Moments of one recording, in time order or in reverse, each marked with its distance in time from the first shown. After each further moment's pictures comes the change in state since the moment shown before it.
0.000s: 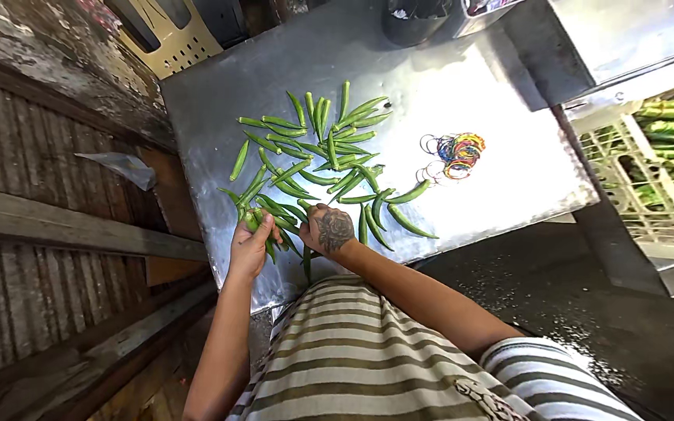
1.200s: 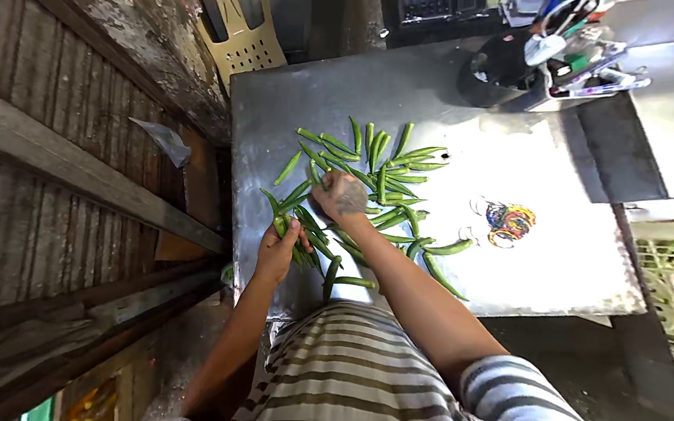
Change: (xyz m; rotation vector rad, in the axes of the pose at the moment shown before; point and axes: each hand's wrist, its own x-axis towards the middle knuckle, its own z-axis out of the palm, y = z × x) left_hand 0.004 0.008 -0.006 -0.117 0.120 0.002; right_hand 0.089 -0.051 -0.047 0.208 0.341 -0.104
